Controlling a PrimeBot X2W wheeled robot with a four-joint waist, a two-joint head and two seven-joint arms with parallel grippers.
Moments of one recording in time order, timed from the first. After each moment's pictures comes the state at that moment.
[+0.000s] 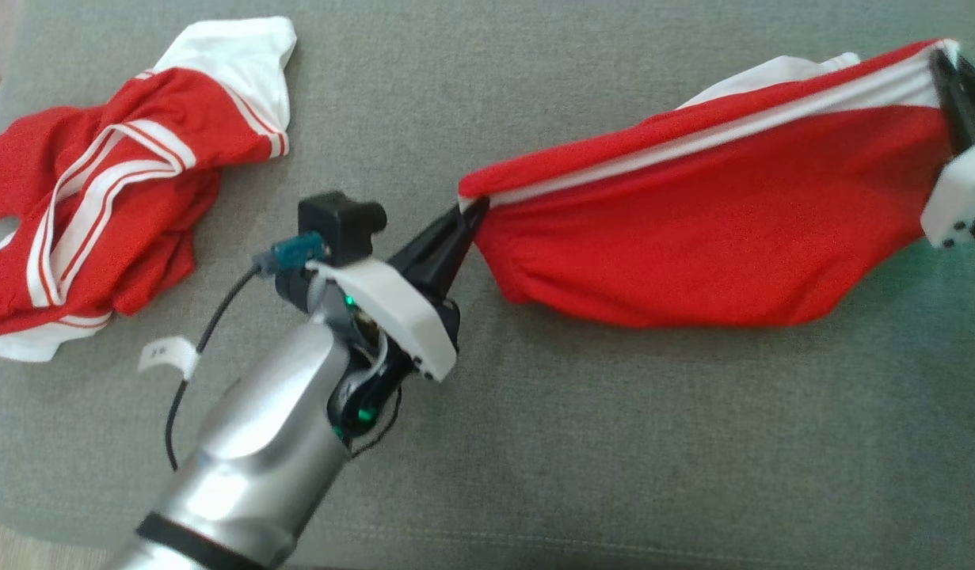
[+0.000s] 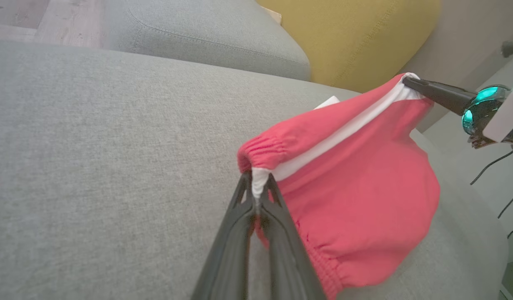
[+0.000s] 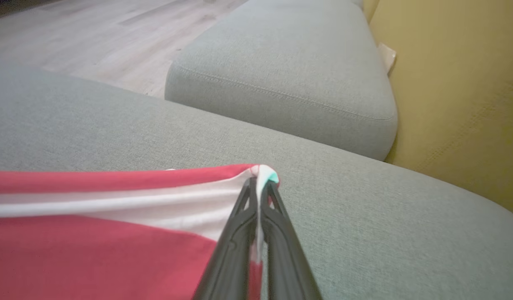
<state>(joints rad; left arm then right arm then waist) -0.57 0.14 -0.70 0.43 -0.69 -0.12 -0.11 -0.57 -0.49 0.14 0.32 0.30 0.12 0.26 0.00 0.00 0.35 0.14</state>
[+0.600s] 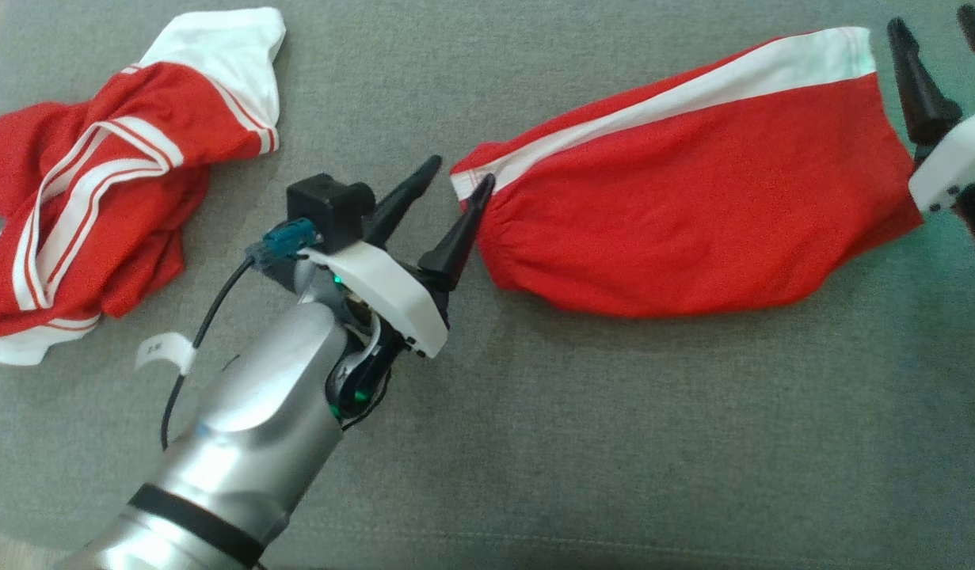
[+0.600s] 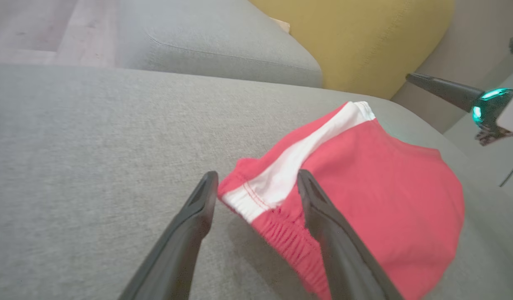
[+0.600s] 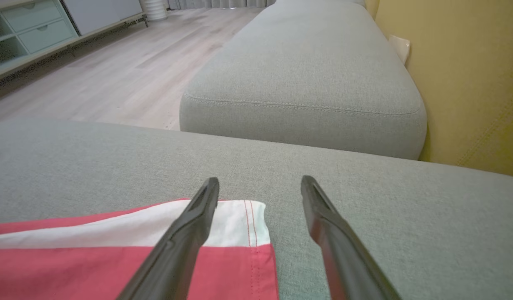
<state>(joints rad) -0.68 0.15 -0.79 0.56 -0.70 -0.11 -0.24 -0.74 -0.51 0.32 0.55 0.54 0.12 0.09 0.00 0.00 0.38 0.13</state>
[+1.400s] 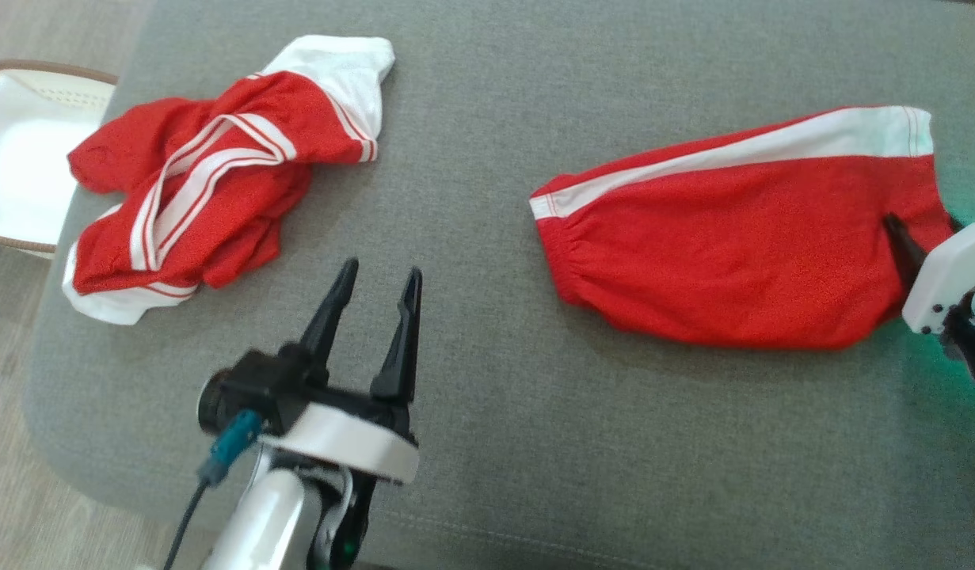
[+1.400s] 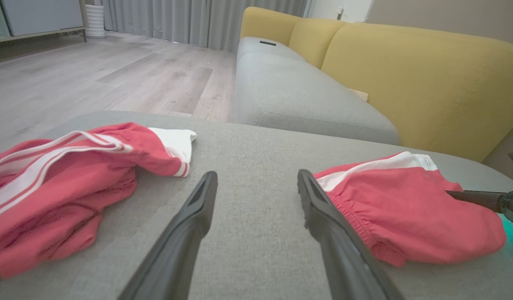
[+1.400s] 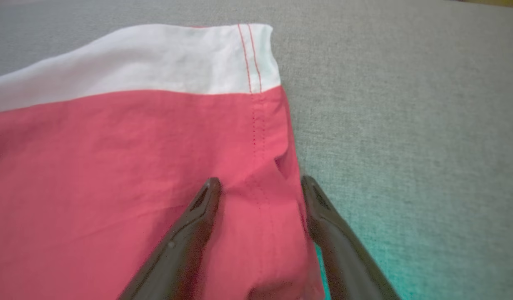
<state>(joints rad) -0.15 0.08 -0.41 0.09 -0.30 0.05 -0.25 -0.60 -0.48 0.27 0.81 0.54 0.12 0.26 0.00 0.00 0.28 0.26</state>
